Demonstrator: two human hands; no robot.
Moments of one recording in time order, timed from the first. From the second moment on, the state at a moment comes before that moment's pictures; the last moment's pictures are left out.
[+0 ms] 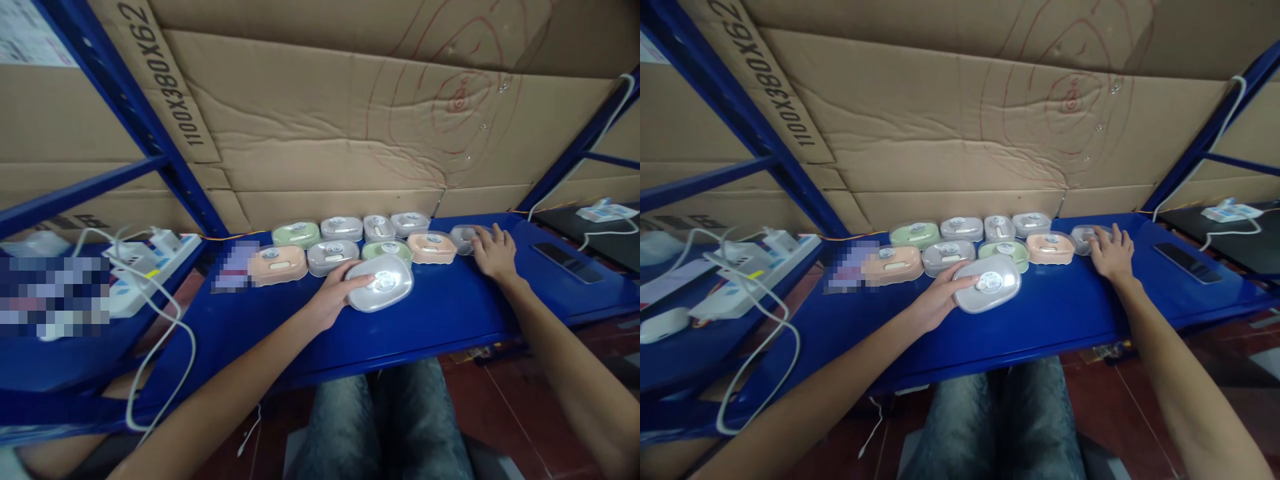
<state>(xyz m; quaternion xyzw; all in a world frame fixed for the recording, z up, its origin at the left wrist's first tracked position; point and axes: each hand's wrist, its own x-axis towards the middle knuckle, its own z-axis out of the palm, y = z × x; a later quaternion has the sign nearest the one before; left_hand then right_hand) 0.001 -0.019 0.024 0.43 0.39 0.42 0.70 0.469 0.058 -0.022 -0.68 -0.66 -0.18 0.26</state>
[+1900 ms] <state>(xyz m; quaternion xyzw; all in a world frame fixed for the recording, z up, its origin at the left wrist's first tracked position) -0.002 -0.021 0.031 0.42 0.28 0.40 0.77 0.378 -0.097 -0.015 -0.52 -0.80 -0.11 0.26</state>
